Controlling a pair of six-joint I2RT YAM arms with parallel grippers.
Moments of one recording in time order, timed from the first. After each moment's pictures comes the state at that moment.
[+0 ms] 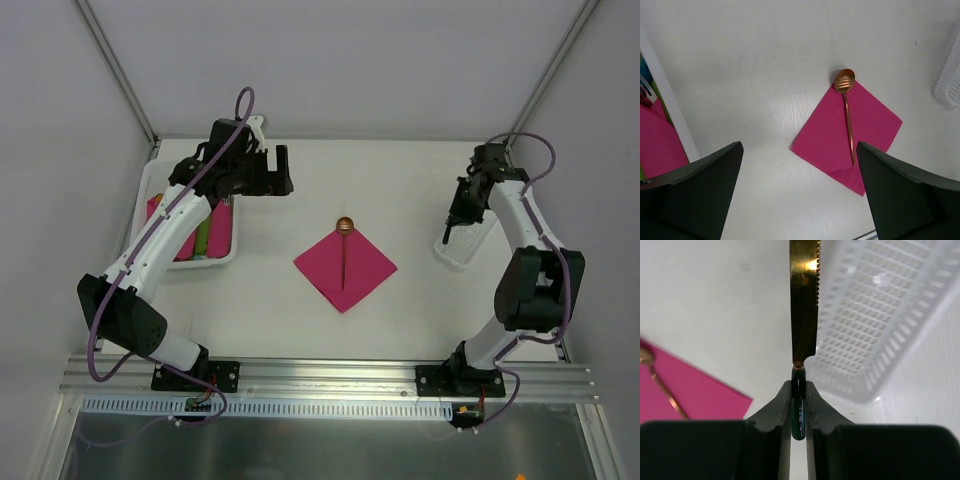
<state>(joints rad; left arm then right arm) -0.39 1.49 1.53 -0.74 0.07 -0.33 -0.08 1.70 1.38 -0.86 -0.02 0.29</state>
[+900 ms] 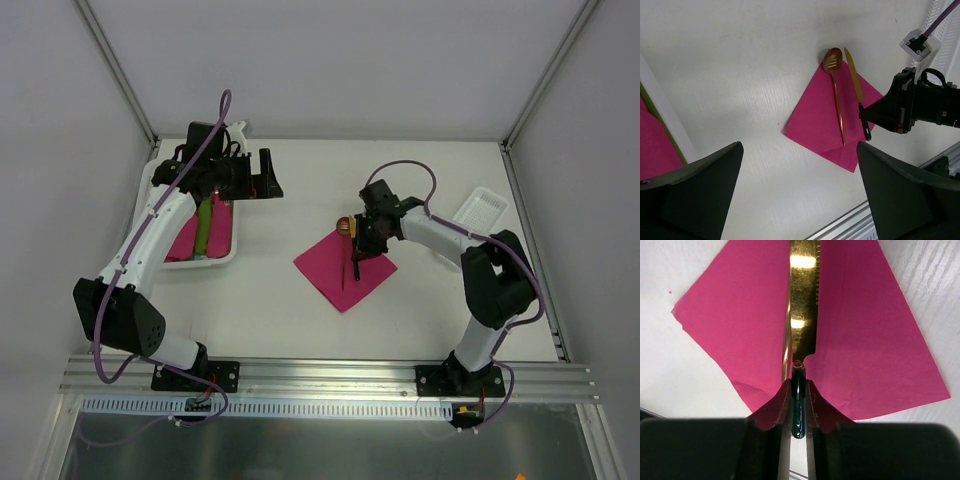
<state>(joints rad) -0.24 1.47 1.47 -0.76 0.36 -0.28 0.57 1.75 1.21 -0.60 -0.16 0.52</state>
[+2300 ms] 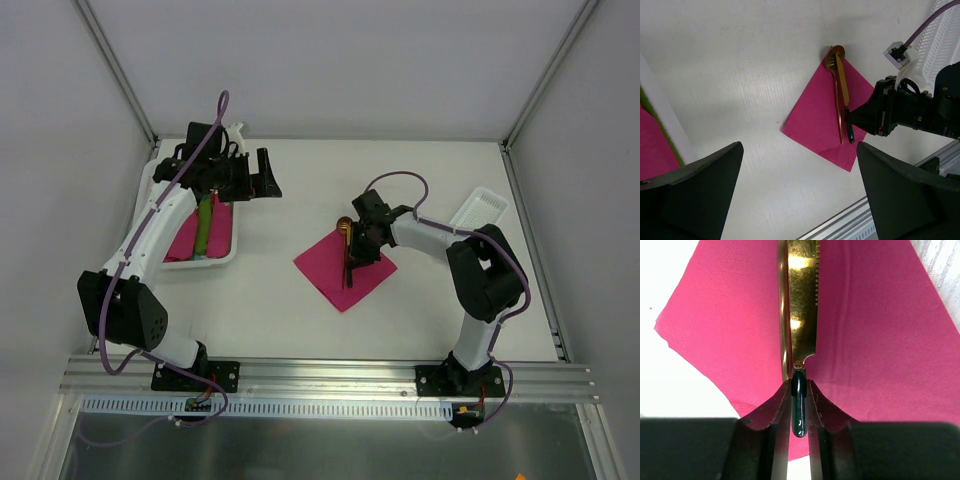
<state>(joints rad) -0.21 1.50 1.47 -0.76 0.40 -0.31 0.60 1.83 1.16 -0.51 -0.15 0.65</state>
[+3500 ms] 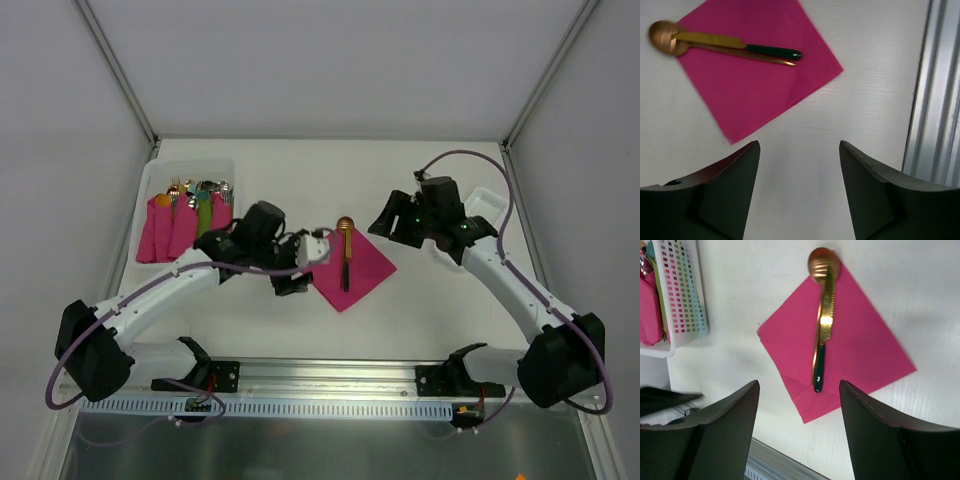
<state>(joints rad) -0.63 1.23 1.02 -0.63 0.52 0.52 0.44 1.30 1.03 -0.48 -0.21 0.63</state>
